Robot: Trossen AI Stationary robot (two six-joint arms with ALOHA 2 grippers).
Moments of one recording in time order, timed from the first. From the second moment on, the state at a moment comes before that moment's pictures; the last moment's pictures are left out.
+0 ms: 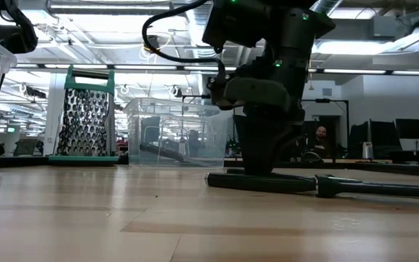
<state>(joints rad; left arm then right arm) -1.38 0.71 0.60 0.13 -1.03 -0.56 0.24 2.07 1.34 -0.65 0.09 0.66</state>
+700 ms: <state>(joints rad) -1.34 0.71 0.60 0.13 -1.25 -0.37 0.21 1.77 1.33 -0.59 0.36 0.60</state>
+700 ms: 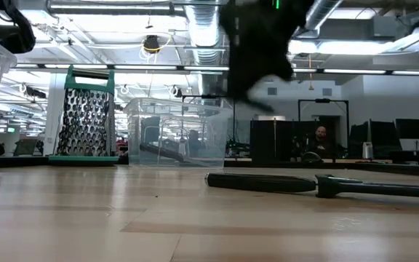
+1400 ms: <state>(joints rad) -0.83 0.82 0.60 0.32 -0.69 -0.11 0.37 1.51 1.33 0.34 0.36 0.03</state>
